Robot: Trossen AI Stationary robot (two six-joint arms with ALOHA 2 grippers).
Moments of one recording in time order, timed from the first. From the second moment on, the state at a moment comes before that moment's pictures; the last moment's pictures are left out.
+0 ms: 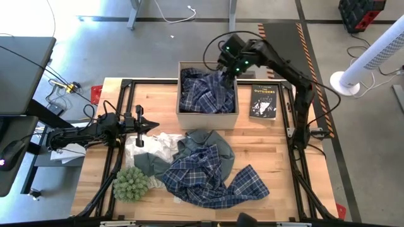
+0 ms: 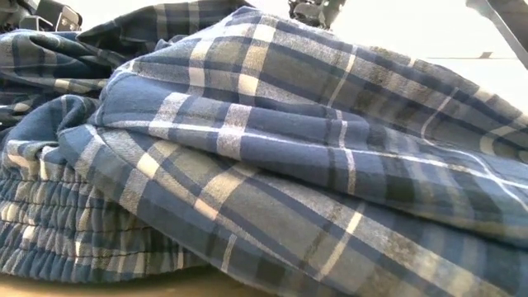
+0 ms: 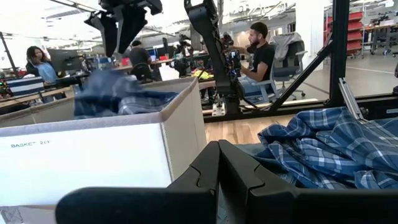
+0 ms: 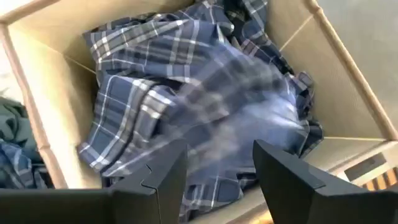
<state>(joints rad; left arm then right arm) 0.13 0.02 0.01 0.09 0.01 0.15 -0.52 1.95 2.28 -1.41 -0.08 -0.06</state>
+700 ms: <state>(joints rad) 0.13 0.02 0.01 0.09 0.01 0.15 -0.49 1.96 1.33 -0.16 -0.04 0.21</state>
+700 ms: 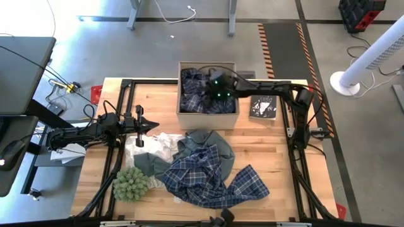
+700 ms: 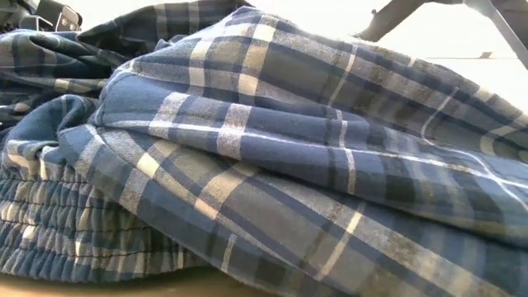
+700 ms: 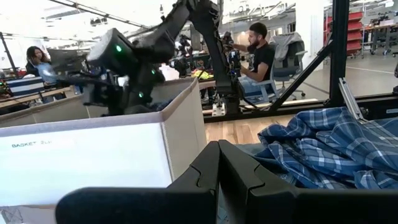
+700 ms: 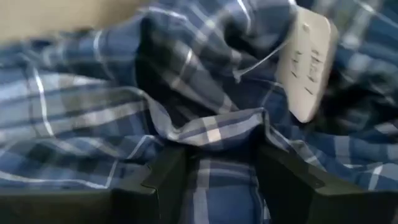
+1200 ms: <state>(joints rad) 0.13 0.02 0.01 0.09 0.01 0.15 -0.40 1.78 1.67 -0.47 0.21 -0.04</state>
